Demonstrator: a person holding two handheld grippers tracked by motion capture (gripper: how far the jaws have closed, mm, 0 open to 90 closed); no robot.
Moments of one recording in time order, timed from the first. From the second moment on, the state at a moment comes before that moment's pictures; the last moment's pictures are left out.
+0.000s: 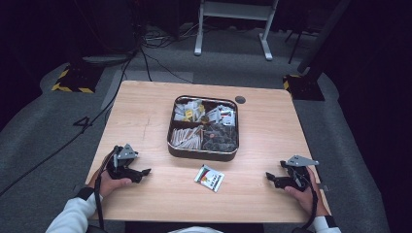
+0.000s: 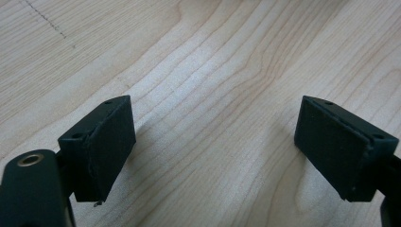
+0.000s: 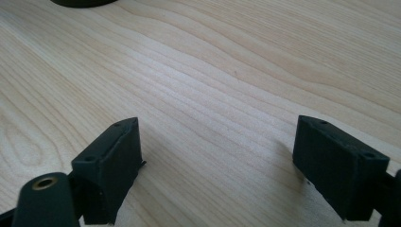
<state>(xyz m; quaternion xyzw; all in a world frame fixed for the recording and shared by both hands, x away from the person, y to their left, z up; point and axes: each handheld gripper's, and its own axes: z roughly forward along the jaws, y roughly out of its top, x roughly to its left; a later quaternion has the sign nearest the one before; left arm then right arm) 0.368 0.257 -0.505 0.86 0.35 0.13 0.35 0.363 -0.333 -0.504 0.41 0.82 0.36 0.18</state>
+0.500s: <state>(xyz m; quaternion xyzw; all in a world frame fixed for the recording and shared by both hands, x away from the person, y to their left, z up) 0.370 0.257 -0.505 0.86 0.34 0.12 0.35 0.363 -0.333 -0.504 0.41 0.82 0.36 0.18</state>
